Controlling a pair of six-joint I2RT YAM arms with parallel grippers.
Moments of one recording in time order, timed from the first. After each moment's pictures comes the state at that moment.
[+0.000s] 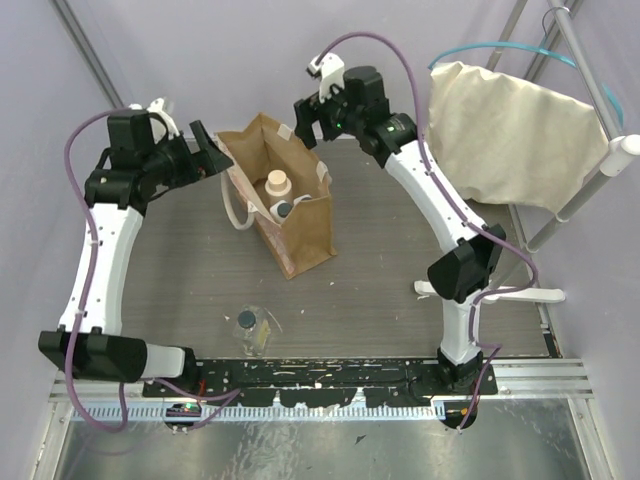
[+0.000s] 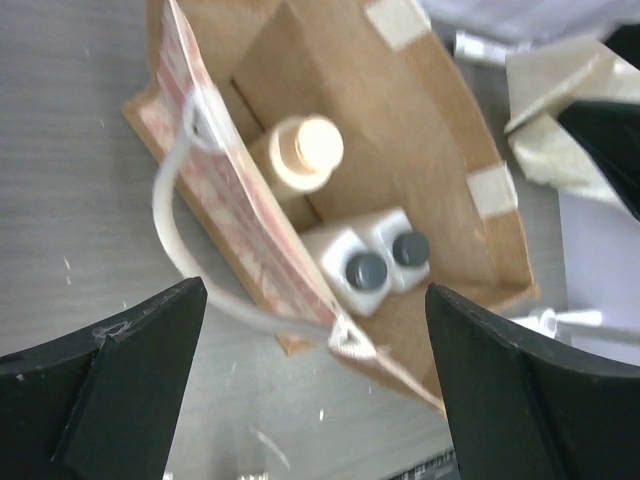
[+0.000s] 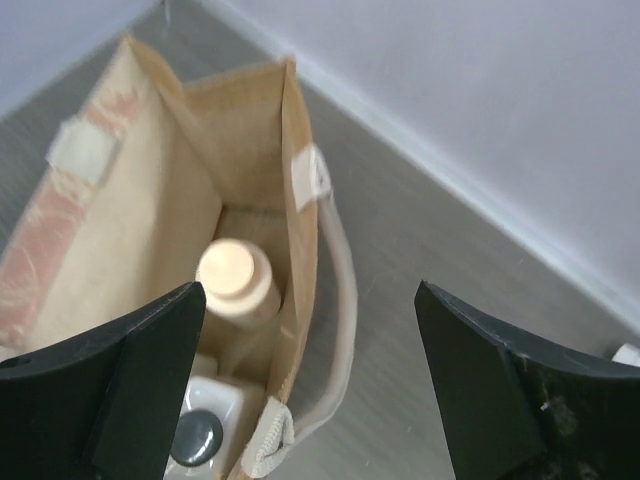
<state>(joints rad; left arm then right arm) -0.07 1.37 1.59 -0.74 0.32 -0.42 0.54 1.97 2.24 -0.55 -0.17 -0.10</state>
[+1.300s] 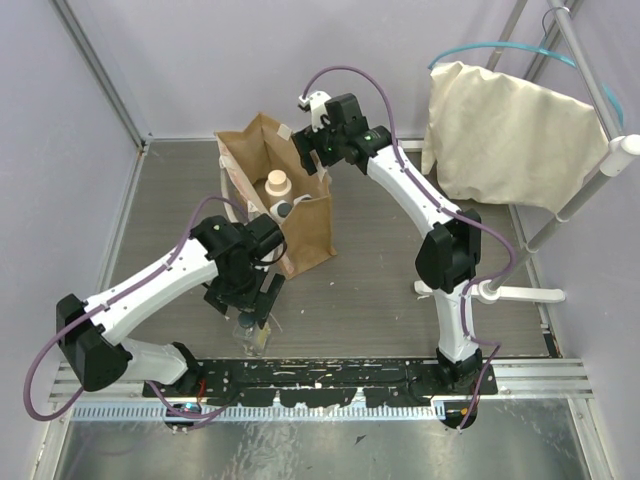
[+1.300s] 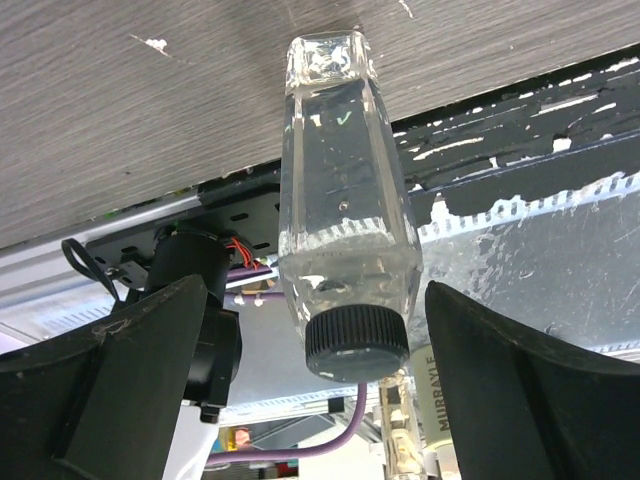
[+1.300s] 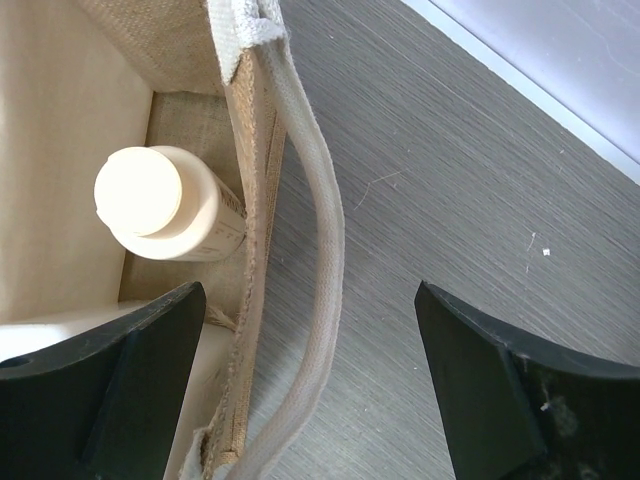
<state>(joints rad) -0.84 1.34 1.26 -1.45 0.02 -0.47 0.54 2.09 2.12 -0.62 -0.09 -0.12</state>
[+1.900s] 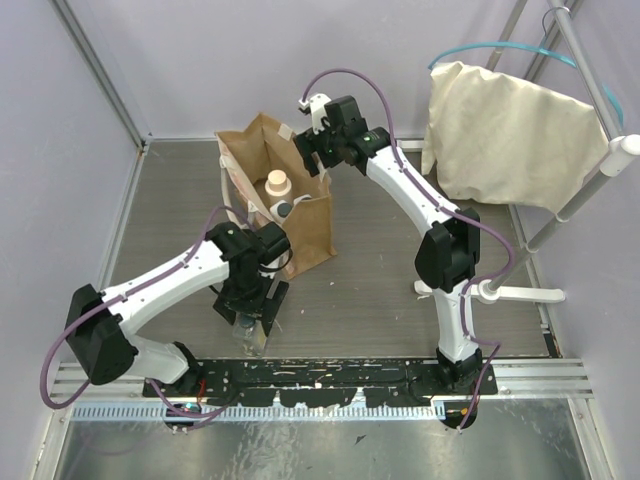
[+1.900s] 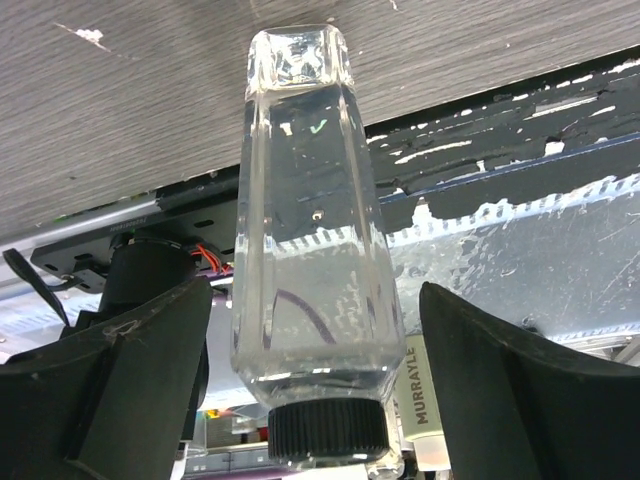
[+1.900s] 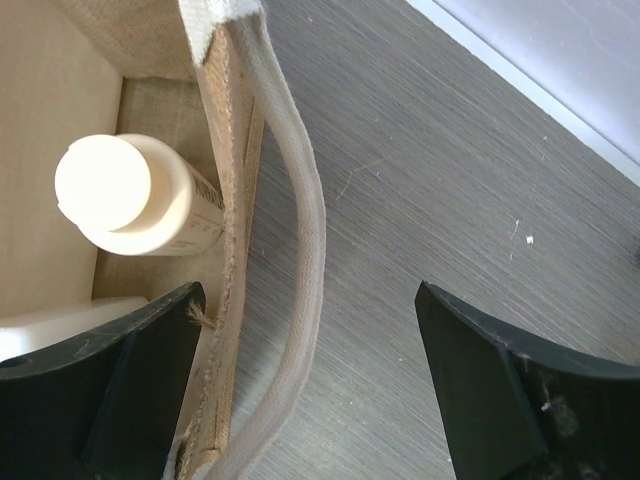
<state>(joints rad) -0.85 1.38 1.16 -1.37 0.10 -0.51 0.54 2.10 2.11 -0.63 -0.05 -0.14</state>
